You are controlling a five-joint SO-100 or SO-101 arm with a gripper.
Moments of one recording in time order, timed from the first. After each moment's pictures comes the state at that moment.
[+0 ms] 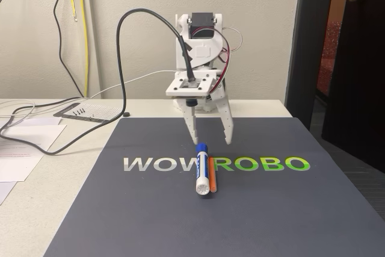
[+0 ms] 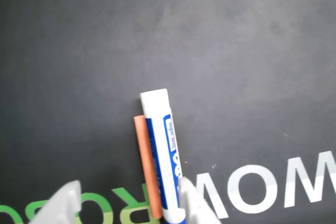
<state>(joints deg) -12.7 24.8 -13.8 106.9 -76.5</state>
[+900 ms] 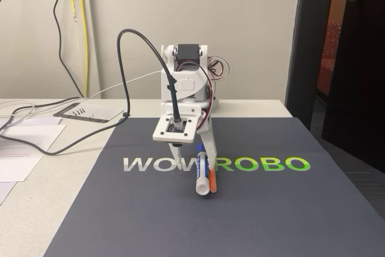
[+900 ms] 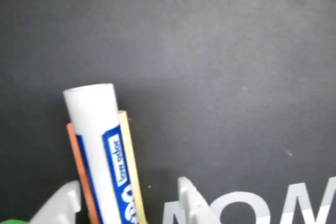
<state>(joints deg) -9.6 14.2 -15.8 104.0 -83.3</state>
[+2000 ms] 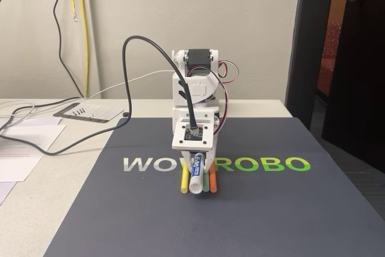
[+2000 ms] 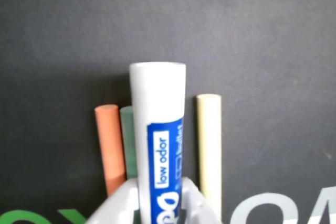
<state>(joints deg) -12.2 12.6 -15.8 105.5 -84.6</state>
